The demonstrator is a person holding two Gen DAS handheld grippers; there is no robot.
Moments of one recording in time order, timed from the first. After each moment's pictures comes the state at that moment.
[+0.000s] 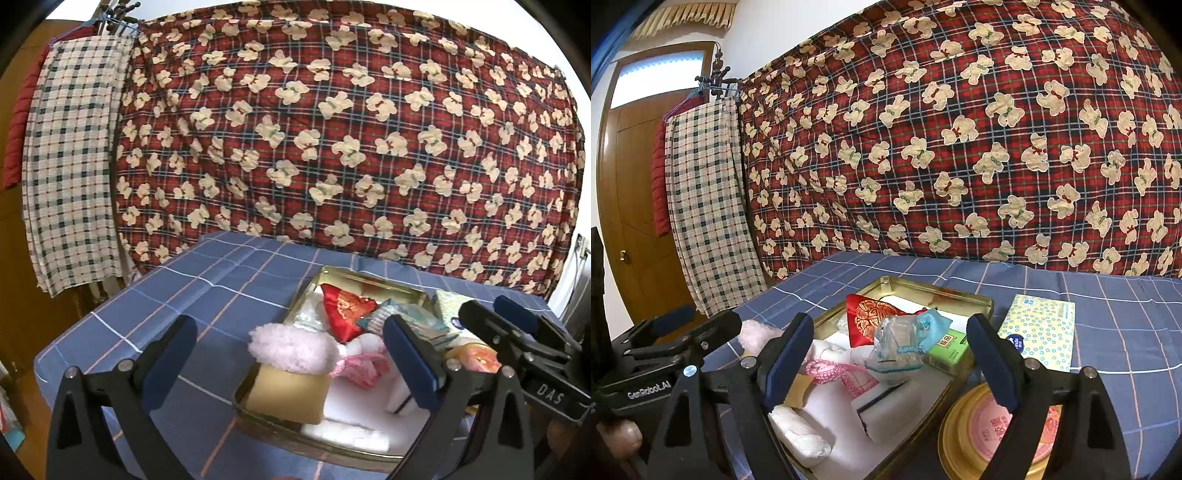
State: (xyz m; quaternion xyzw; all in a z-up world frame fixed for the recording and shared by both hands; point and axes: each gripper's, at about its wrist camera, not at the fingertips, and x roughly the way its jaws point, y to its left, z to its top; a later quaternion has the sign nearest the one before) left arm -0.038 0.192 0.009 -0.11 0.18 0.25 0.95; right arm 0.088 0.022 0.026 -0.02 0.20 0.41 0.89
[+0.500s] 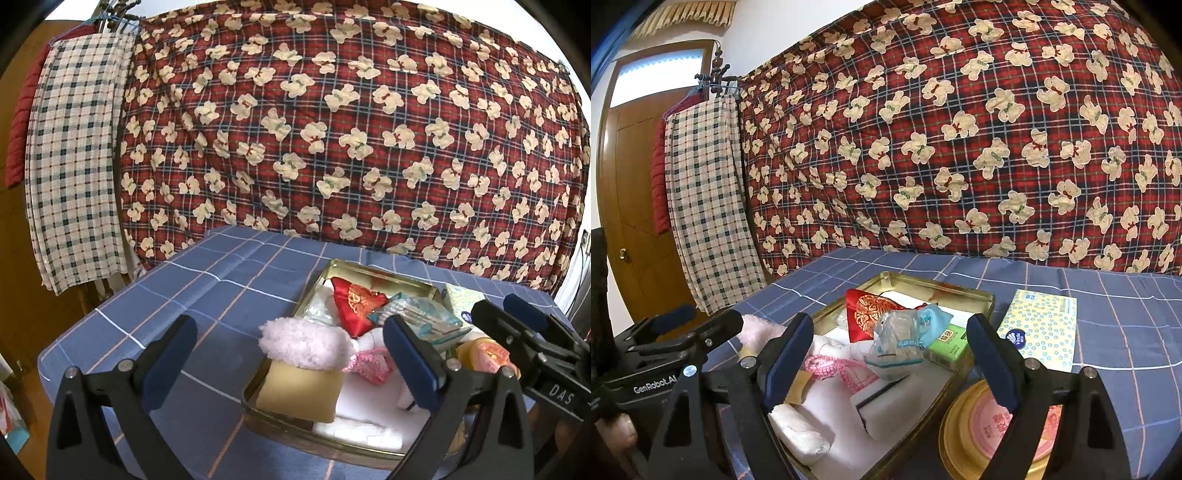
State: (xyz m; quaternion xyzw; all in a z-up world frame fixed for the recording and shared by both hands) left arm -0.031 0.194 0.004 -0.11 0.19 0.26 0.94; right arm 0.090 0.021 0.023 -0.02 0.20 0.41 0.89
